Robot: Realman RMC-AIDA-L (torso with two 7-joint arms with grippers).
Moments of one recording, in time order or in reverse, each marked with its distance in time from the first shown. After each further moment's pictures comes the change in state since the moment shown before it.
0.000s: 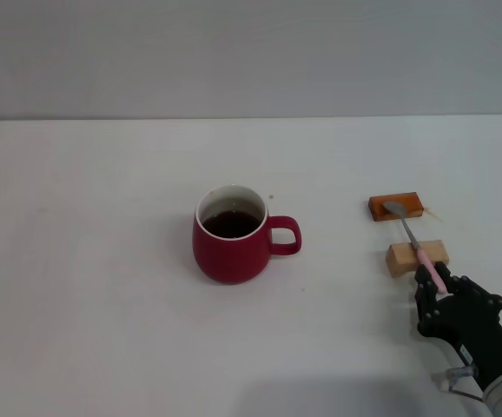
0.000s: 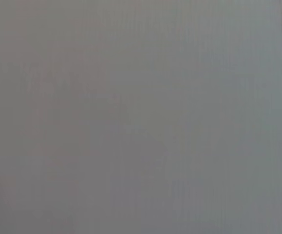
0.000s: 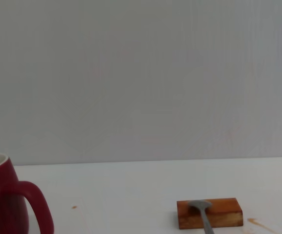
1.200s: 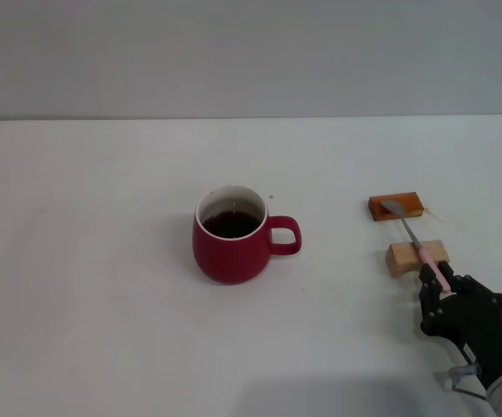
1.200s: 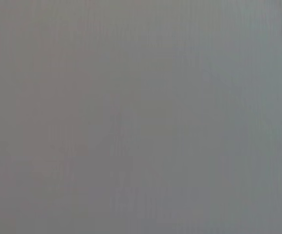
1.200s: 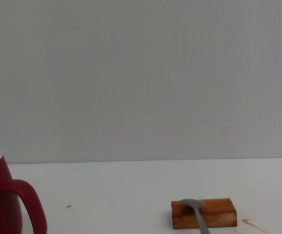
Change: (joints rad) left arm 0.006 -0.002 0.000 -0.011 0.002 -0.001 0.000; right arm 0.003 -0.002 0.005 -0.008 0.000 -0.001 -0.003
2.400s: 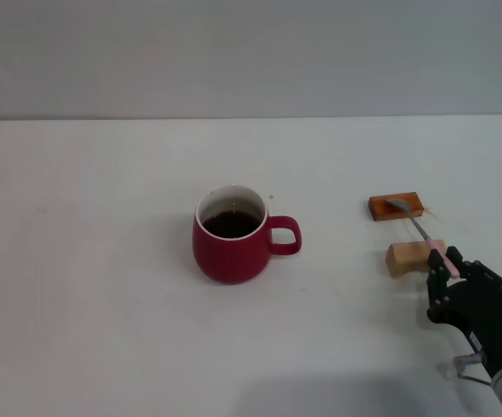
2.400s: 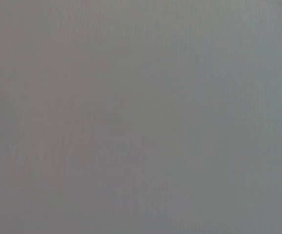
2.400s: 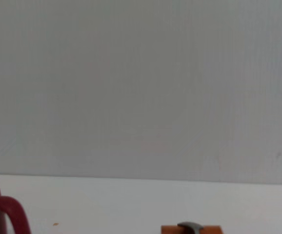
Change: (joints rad) left arm 0.000 0.002 0.000 0.000 0.000 -0.001 0.000; right arm -0.021 -0.005 0.042 0.058 0.000 -0.009 -0.114
